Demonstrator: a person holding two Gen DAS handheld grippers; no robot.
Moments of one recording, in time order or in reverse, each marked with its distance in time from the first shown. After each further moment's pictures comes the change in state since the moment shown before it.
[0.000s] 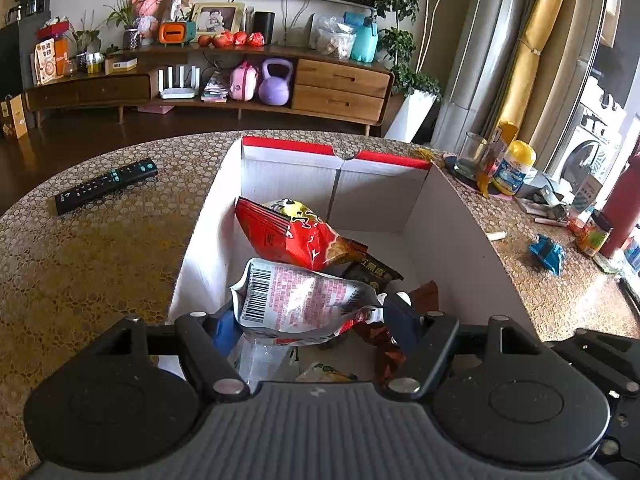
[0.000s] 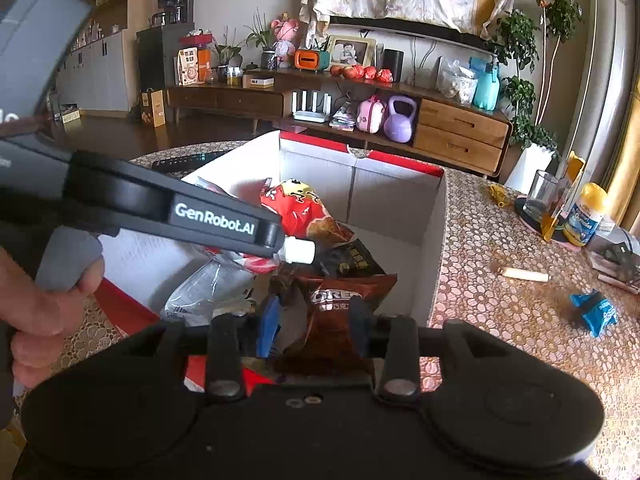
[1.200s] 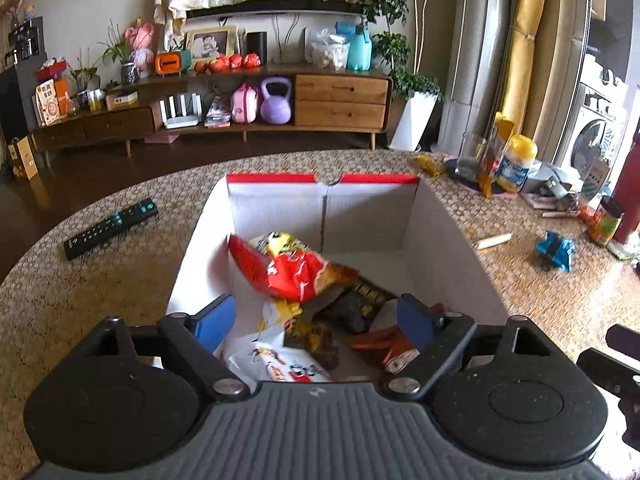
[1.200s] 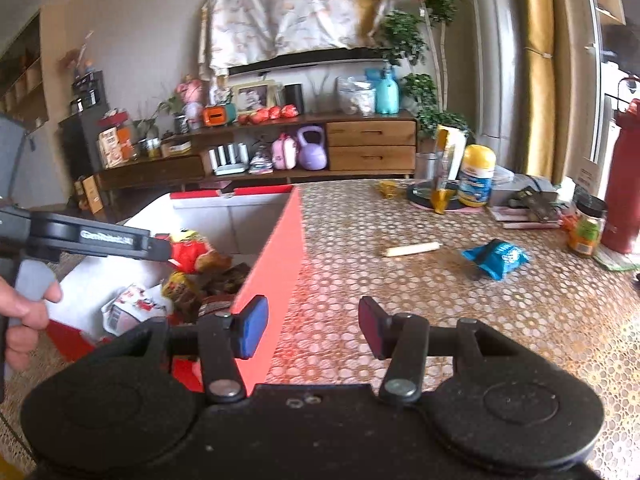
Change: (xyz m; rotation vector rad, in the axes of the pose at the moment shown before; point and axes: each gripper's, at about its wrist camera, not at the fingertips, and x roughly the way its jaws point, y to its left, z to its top) left arm -0.005 -0.033 0.016 0.099 -0.047 0.065; right arm -0.059 -0.093 -0.040 0.292 -0.142 -0.143
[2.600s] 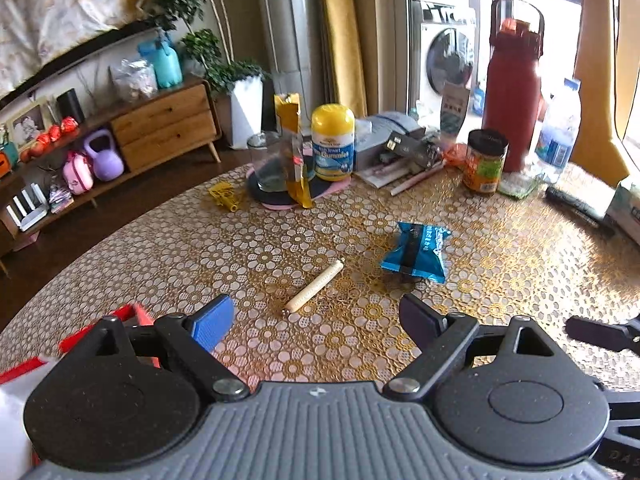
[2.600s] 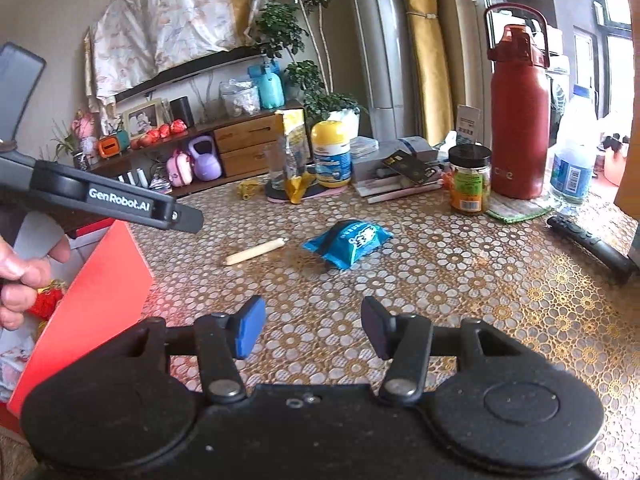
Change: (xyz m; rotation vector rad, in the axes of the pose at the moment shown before) left arm 0.096 -0.195 0.068 0.453 0.062 -0.300; right arm 0.016 -0.125 -0.008 0.216 0.005 -0.222
